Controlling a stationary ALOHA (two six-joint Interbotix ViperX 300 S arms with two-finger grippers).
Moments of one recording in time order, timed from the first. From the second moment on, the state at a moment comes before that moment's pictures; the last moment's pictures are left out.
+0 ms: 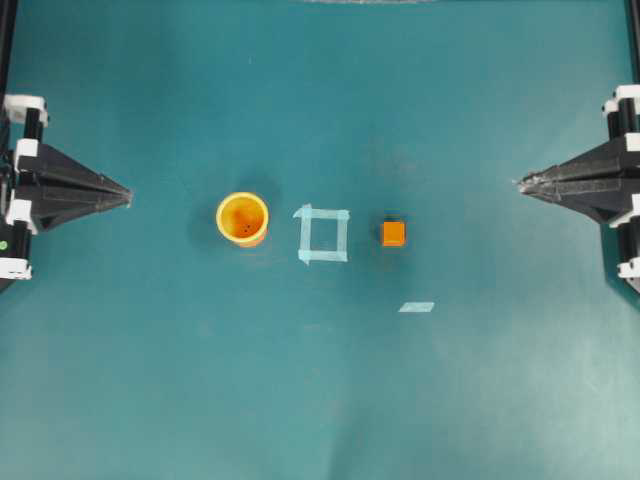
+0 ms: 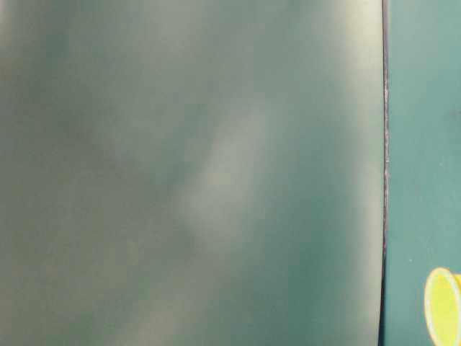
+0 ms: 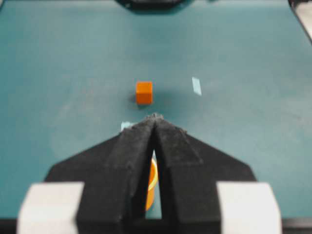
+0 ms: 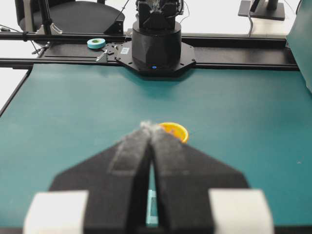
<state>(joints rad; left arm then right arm) 0.00 -0.96 1.18 0.00 -0.12 0.02 0.00 -0.96 1.15 0.00 -0.21 0.00</state>
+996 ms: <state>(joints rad) 0.04 -0.78 1.17 0.00 -0.11 0.02 0.00 -0.96 1.15 0.00 -0.21 0.00</state>
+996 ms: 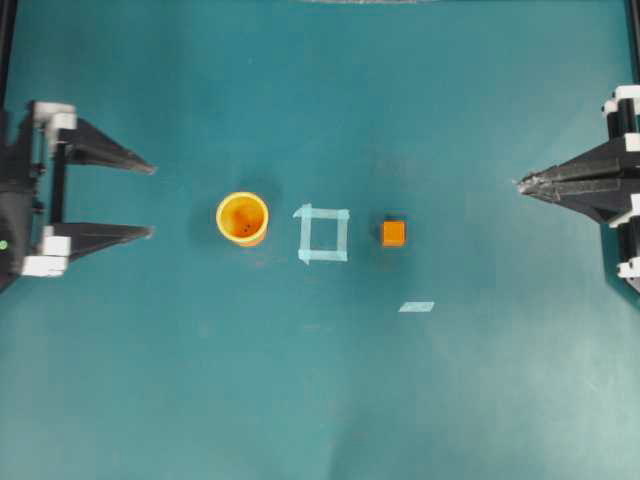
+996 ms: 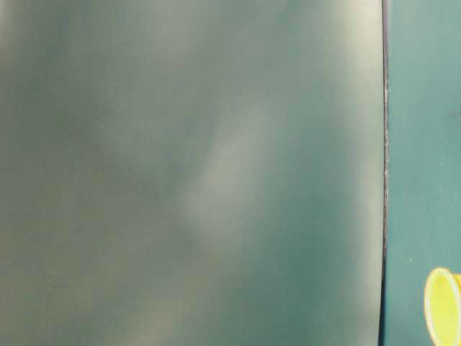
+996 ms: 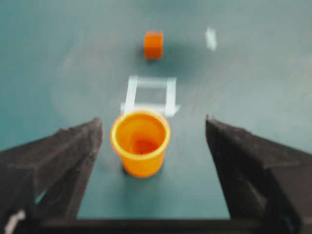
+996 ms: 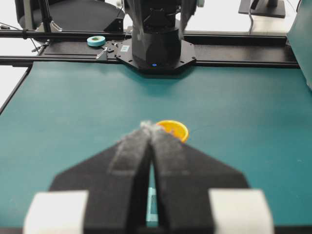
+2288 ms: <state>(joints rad) 0.09 -0.04 1.16 0.00 -0.66 0.07 0.00 -0.96 1.14 0.00 -0.18 0.00</state>
